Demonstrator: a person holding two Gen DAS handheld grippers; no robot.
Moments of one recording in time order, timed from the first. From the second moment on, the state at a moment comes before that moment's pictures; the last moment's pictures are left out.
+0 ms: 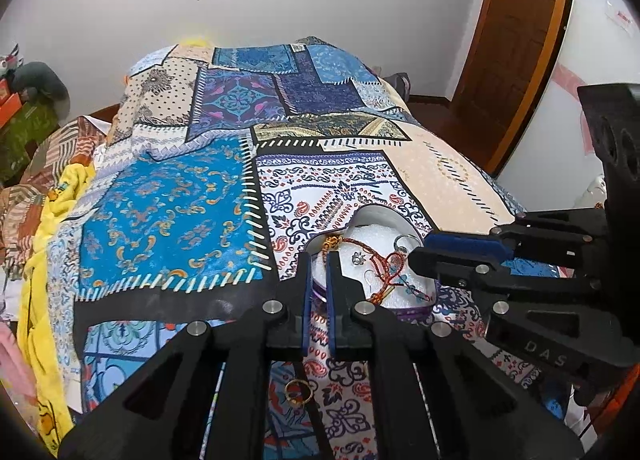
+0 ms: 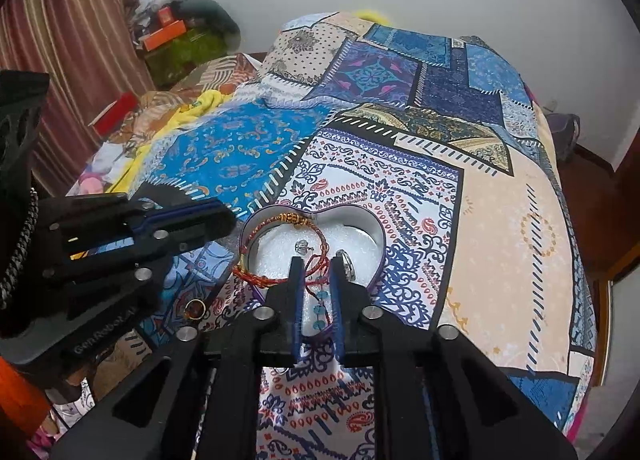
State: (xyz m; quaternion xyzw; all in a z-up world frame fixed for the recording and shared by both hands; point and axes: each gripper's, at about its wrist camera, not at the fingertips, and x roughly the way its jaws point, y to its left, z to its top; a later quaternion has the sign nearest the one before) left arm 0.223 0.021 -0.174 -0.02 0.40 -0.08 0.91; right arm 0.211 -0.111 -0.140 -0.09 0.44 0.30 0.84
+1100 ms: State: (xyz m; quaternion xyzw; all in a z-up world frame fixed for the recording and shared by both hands) left arm 0.162 0.042 -0.222 -0.03 0.48 -0.07 0.87; right arm 0.166 -0.118 -0.180 -0.12 0.49 0.30 0.81
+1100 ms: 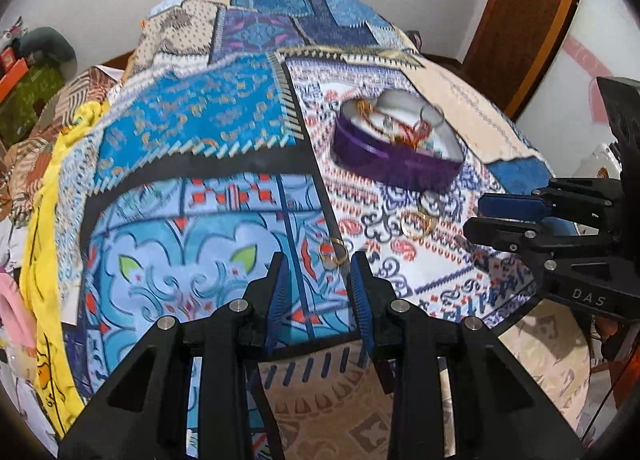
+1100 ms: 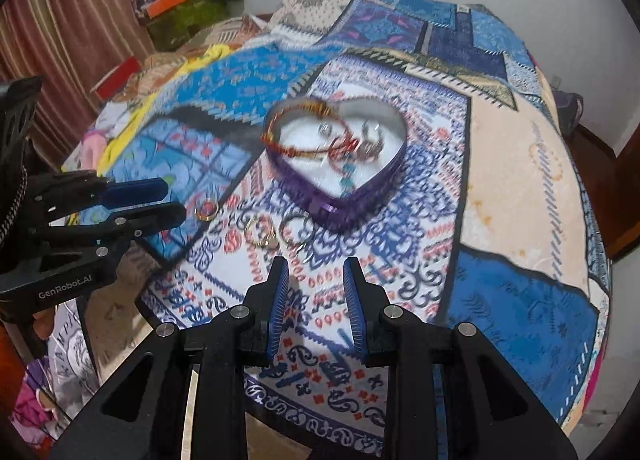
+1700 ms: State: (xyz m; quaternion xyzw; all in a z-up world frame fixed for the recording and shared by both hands) left arm 0.168 0.043 -0.240 -0.06 0.48 -0.08 0.87; right arm 0.169 -0.106 -0.190 -0.13 0.47 0.32 0.81
